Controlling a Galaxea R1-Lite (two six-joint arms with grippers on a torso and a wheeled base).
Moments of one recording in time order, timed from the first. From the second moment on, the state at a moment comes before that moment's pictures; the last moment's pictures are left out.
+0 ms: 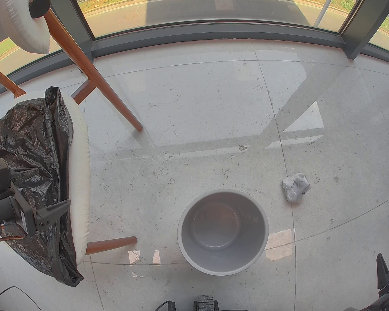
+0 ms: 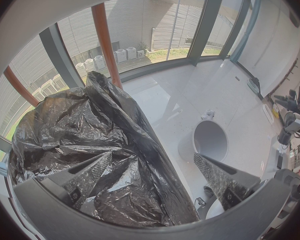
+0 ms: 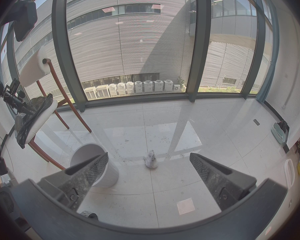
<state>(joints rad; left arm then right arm) -0.11 1.03 -0.61 -0.07 -0.23 0.33 0.00 0.02 -0.02 0.00 -0.02 0.03</state>
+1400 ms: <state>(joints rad) -0.32 1.21 -0.58 -0.29 0.12 0.30 0.00 0.02 -0.02 0.00 -0.02 0.03</state>
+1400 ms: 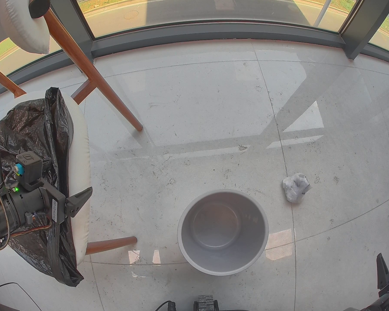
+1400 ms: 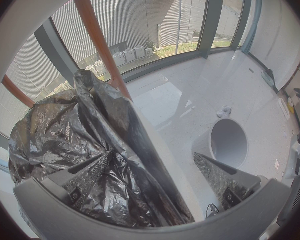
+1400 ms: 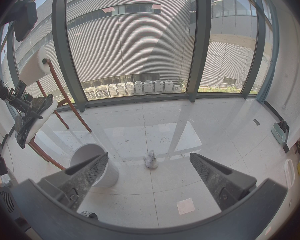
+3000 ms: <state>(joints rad) -0.74 0.92 -0.84 0.18 0.08 -0.37 0.00 0.02 -0.02 0.00 -0.02 0.03</state>
